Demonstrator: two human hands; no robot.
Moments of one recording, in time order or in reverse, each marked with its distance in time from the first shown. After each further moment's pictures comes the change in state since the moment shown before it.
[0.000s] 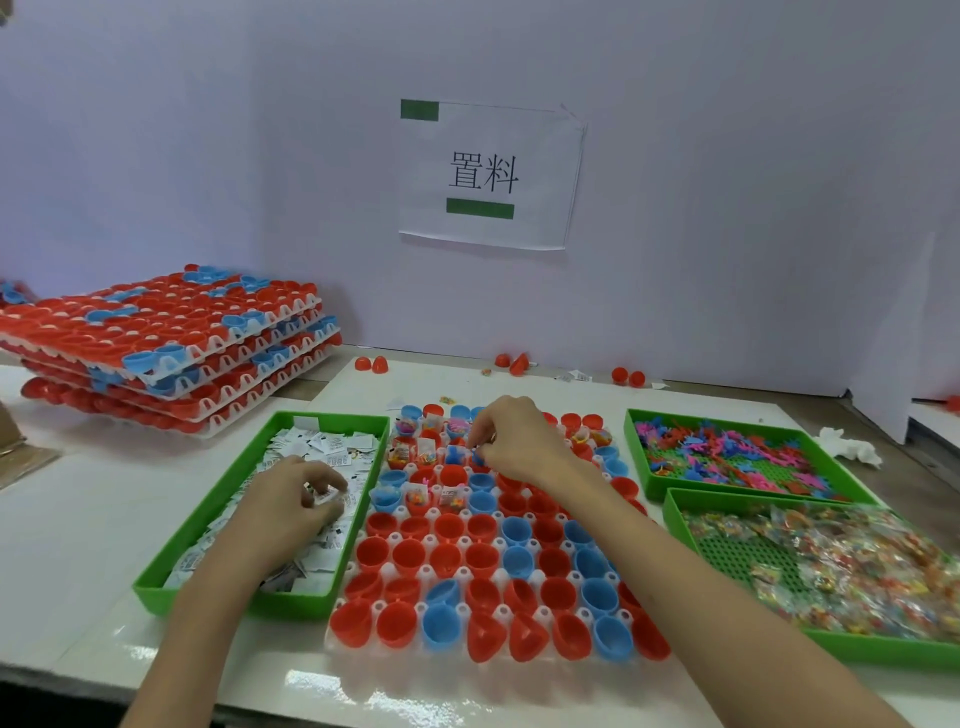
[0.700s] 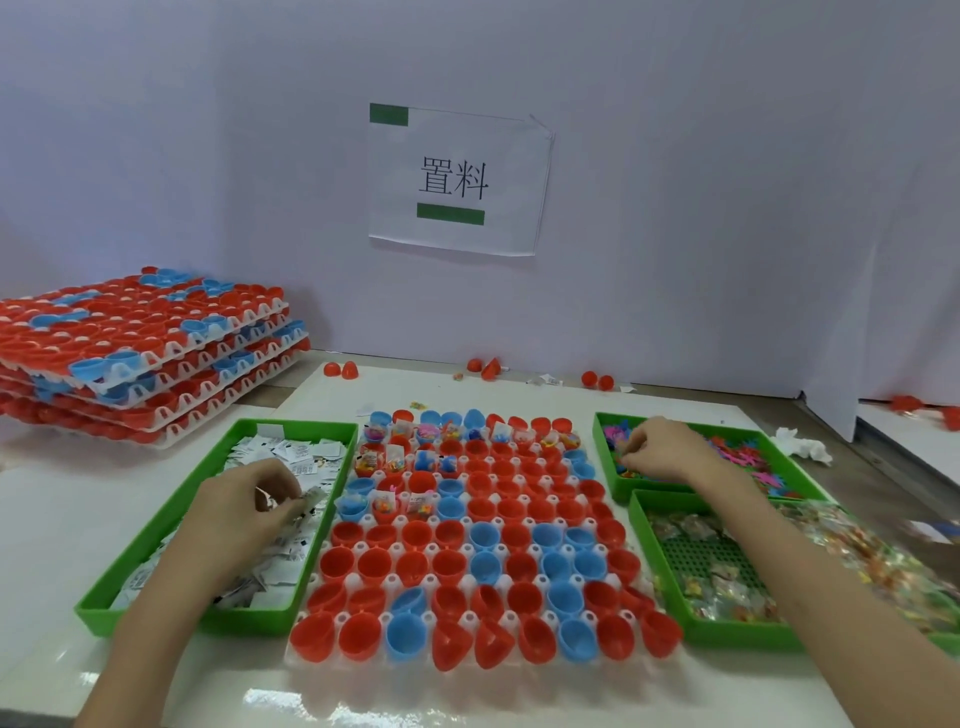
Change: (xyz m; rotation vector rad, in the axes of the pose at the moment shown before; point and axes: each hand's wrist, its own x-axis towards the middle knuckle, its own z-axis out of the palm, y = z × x) left_hand -0.003 0.000 0.001 -0.061 0.130 0.060; right_hand -0.054 0.142 -0.097 -0.224 -0.092 0.482
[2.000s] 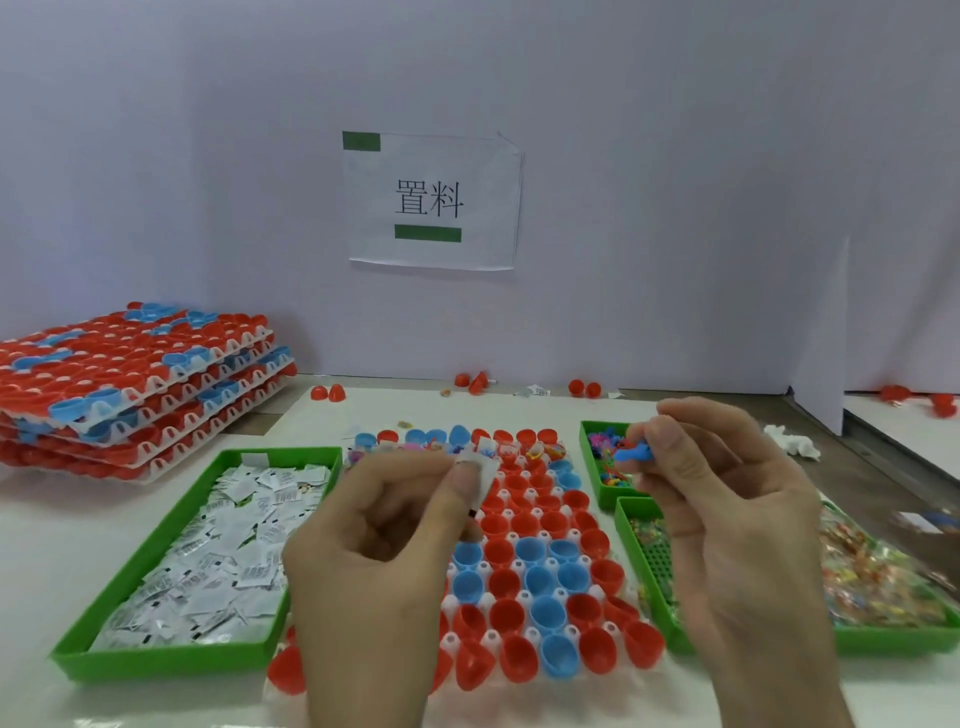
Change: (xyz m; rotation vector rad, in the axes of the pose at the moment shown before) left_hand -0.105 0.194 0.010 -0.989 0.321 0.169; right_hand -0.199 -0.082 -0.034 1.586 0.537 -0.384
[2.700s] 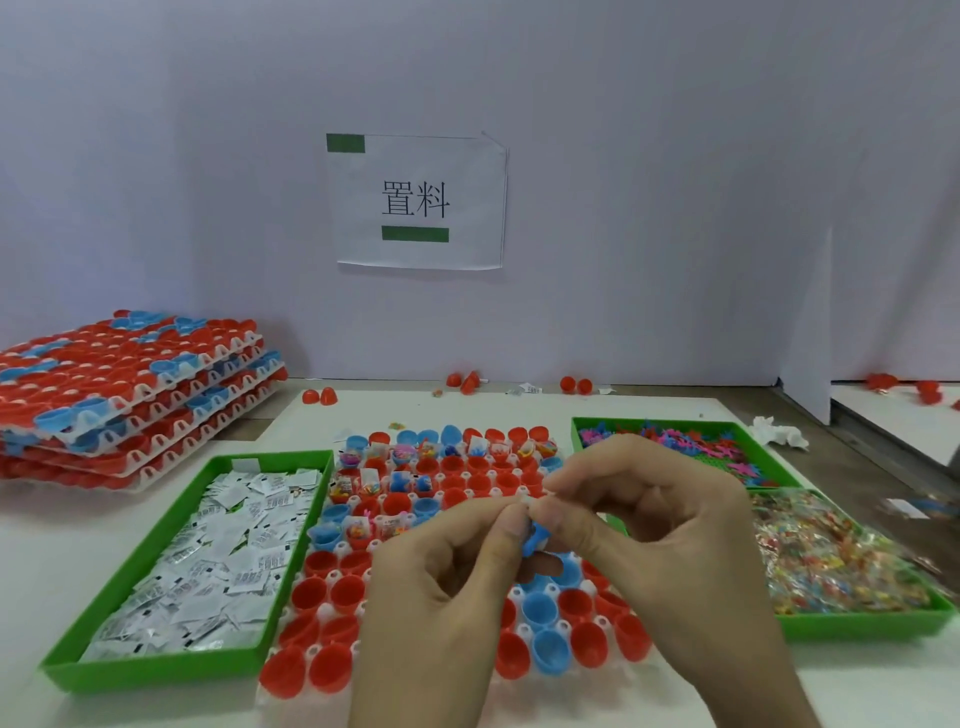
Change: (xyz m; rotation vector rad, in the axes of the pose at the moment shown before) left_hand -0.015 -0.002 0.012 0.006 -0.392 -0.217; right_hand -0.014 0.000 0.003 -0.353 -0.334 -0.182
